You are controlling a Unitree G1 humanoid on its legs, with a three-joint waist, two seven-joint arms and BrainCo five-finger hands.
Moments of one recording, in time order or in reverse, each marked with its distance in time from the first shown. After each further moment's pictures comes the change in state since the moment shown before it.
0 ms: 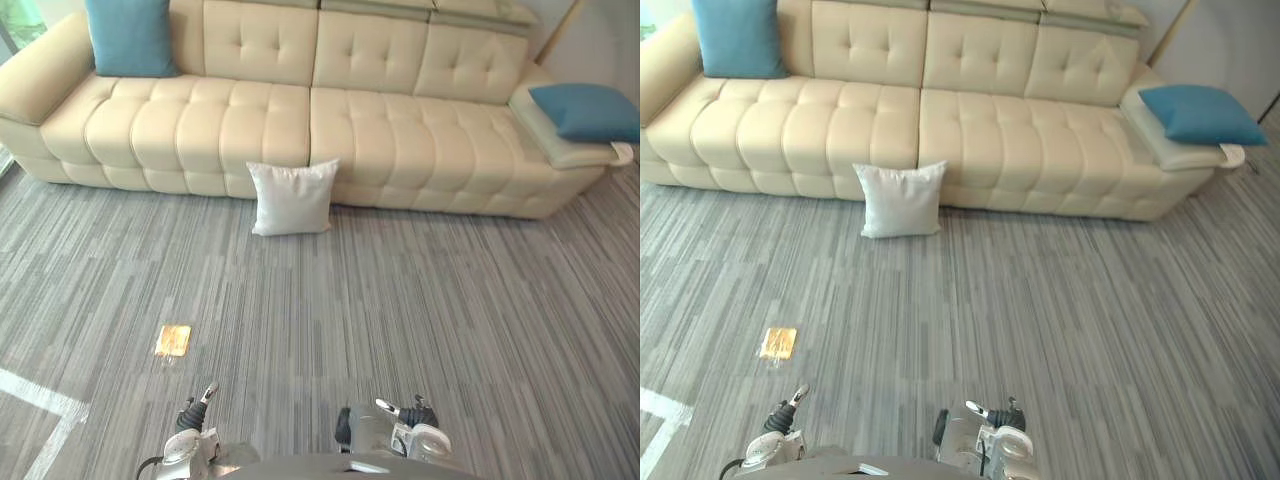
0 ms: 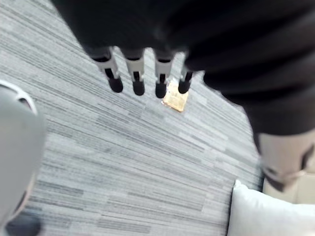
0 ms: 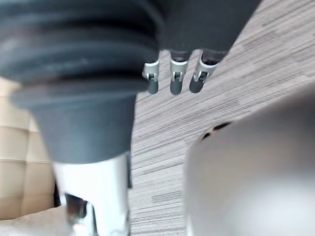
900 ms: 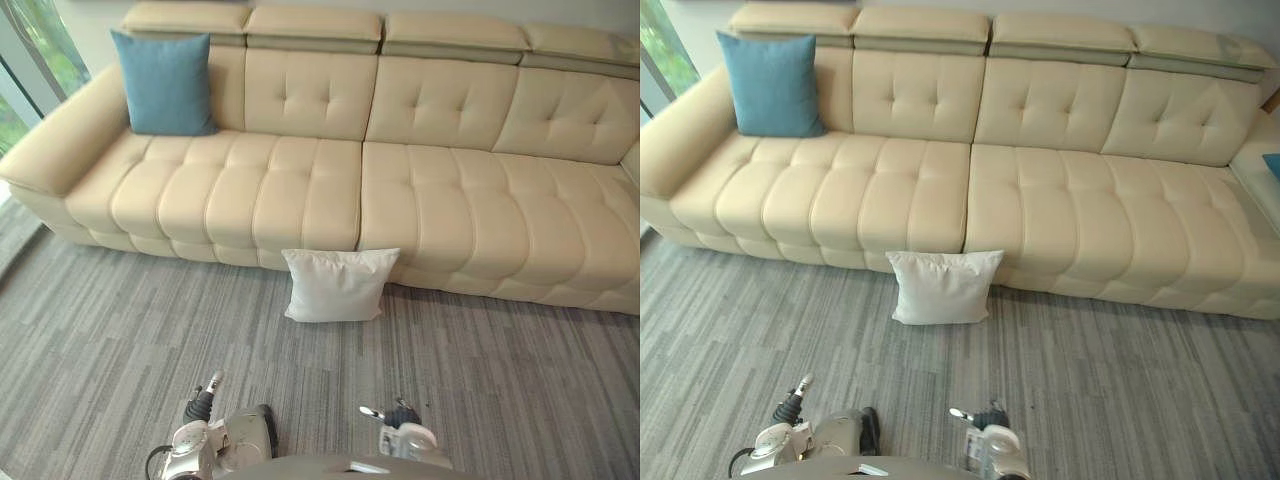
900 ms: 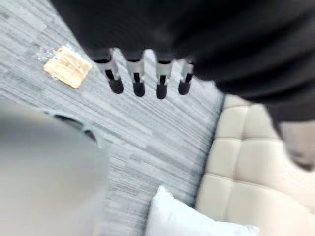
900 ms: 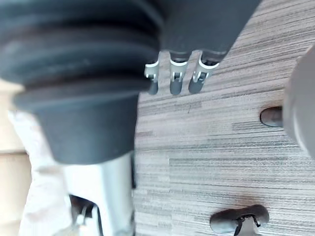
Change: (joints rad) left arm -0.007 -0.038 0.046 -0.042 0.038 -0.018 -0.024; right arm -0.075 0.007 0.084 0.129 -0.043 0.034 0.034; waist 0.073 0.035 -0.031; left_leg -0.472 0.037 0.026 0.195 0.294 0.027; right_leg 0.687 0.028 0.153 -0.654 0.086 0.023
